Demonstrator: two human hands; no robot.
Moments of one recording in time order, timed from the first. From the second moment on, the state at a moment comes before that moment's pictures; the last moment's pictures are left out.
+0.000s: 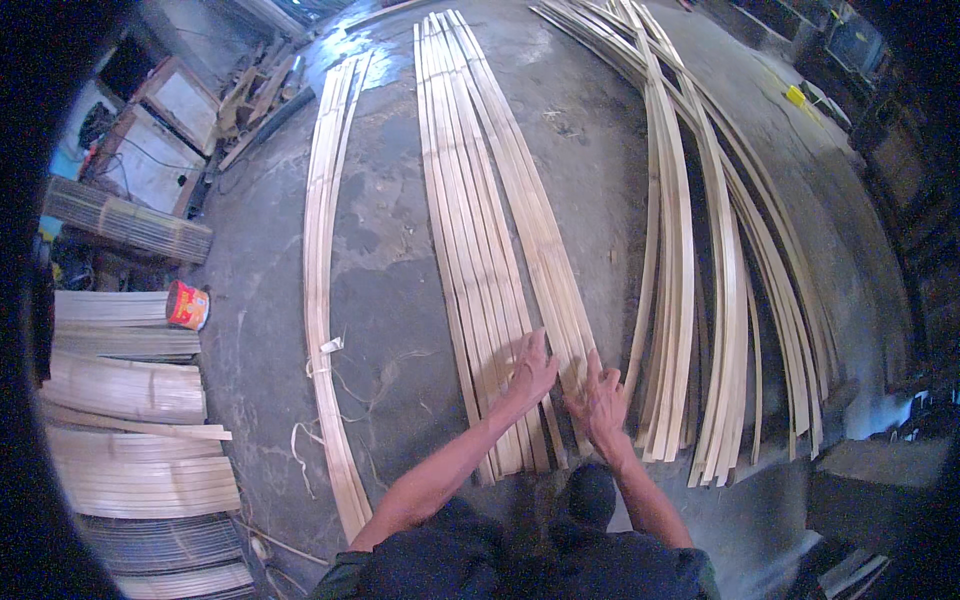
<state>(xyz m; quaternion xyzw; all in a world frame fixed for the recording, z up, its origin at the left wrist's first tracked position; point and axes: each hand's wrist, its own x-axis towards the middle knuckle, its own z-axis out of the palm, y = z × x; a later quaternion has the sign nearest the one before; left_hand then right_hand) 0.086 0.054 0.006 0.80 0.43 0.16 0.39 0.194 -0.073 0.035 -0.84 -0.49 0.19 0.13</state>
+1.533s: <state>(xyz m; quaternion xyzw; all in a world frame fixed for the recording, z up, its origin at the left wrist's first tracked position) 0.113 0.087 0.018 0.66 0.52 0.05 0.55 0.228 -0.088 0.027 -0.81 -0.36 0.32 0.33</state>
